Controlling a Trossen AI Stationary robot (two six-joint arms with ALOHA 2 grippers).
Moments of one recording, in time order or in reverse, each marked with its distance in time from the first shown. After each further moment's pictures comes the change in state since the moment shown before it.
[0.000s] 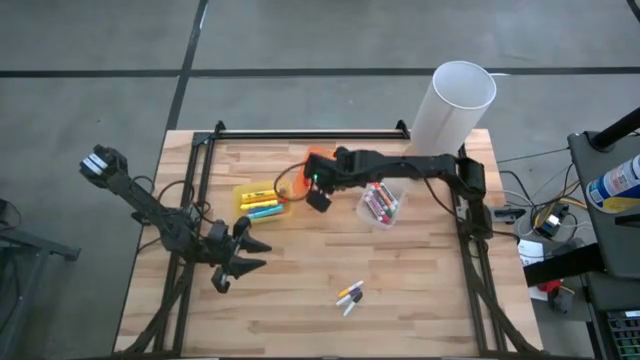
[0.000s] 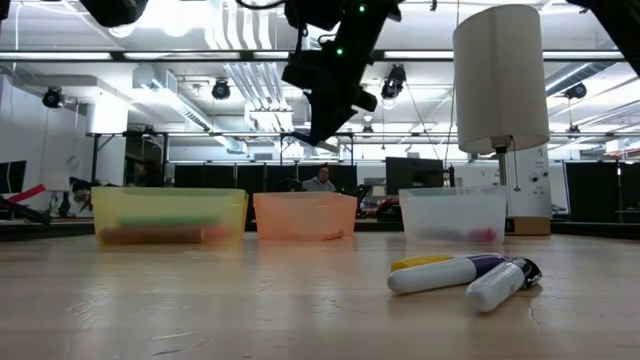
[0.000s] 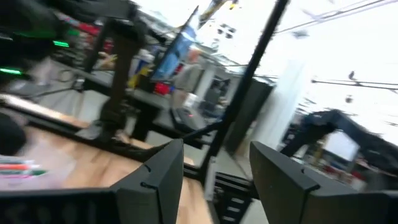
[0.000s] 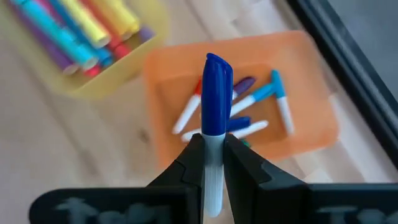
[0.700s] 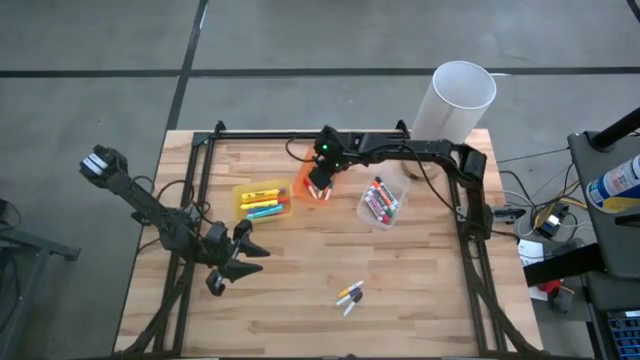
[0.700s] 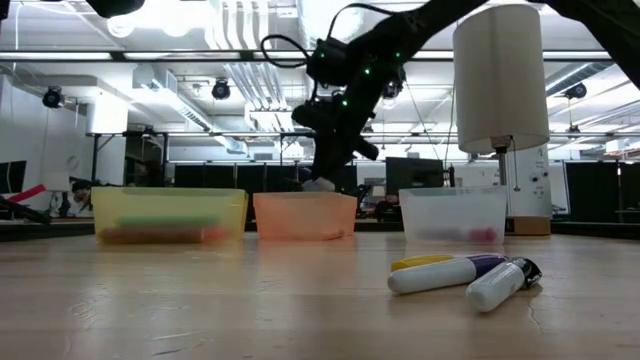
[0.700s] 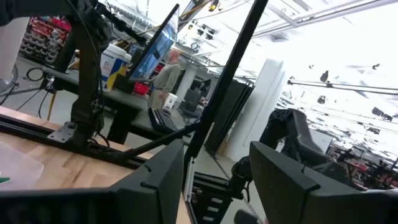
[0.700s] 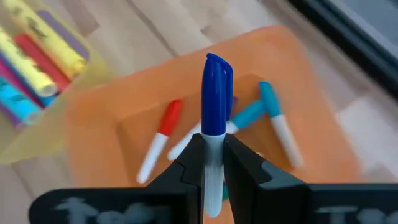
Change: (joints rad) left arm 0.000 0.000 0.000 0.034 0.091 -0.011; right arm -0.220 0.003 -0.197 0.325 -0.243 0.008
